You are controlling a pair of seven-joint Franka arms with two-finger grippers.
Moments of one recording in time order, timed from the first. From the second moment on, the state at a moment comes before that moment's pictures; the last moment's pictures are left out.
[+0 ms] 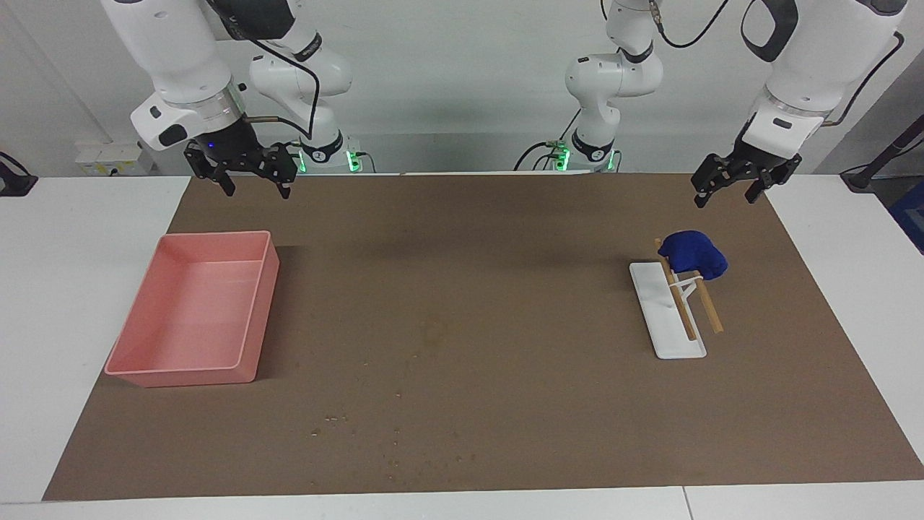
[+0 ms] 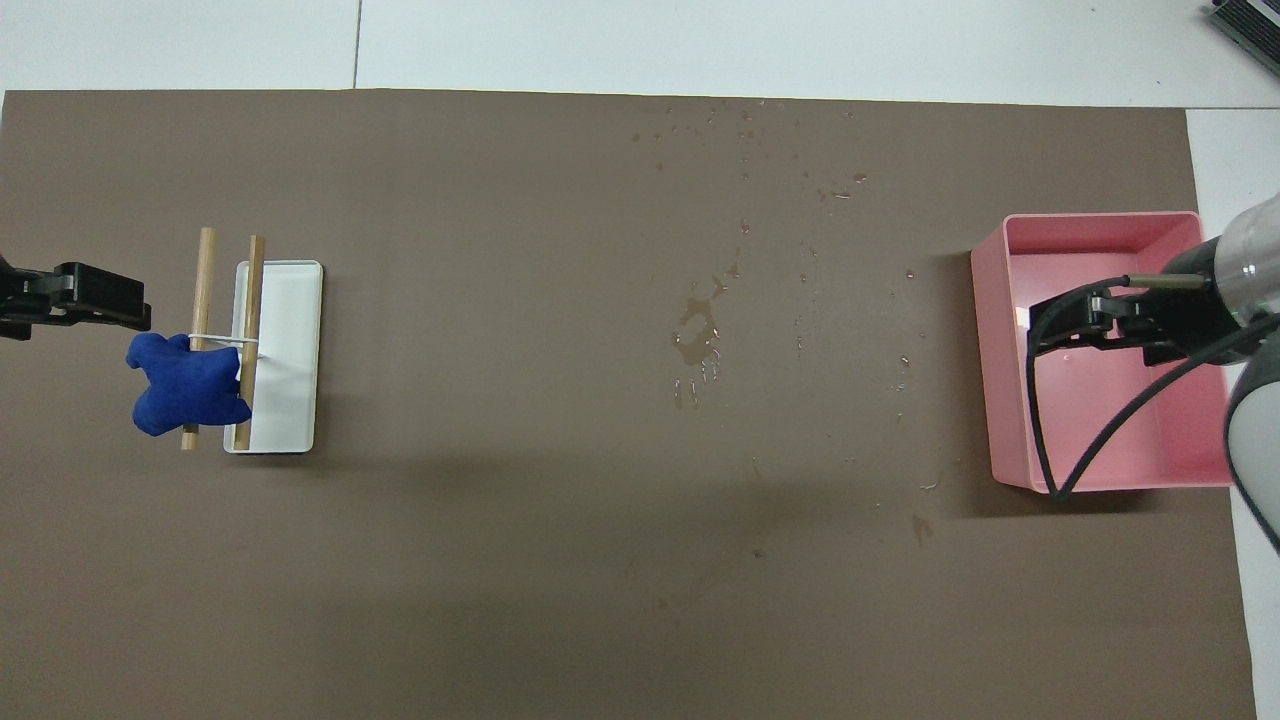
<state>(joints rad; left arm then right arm) -0.02 -0.02 -0.02 -1.61 0.01 1.61 -0.05 0.03 -0.01 0.05 -1.57 0.01 1.51 0.19</state>
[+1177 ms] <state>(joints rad) -0.01 -0.03 -0.01 -1.66 0.01 1.64 -0.20 0.03 -0.01 0.05 -1.57 -0.02 1.52 0.19</state>
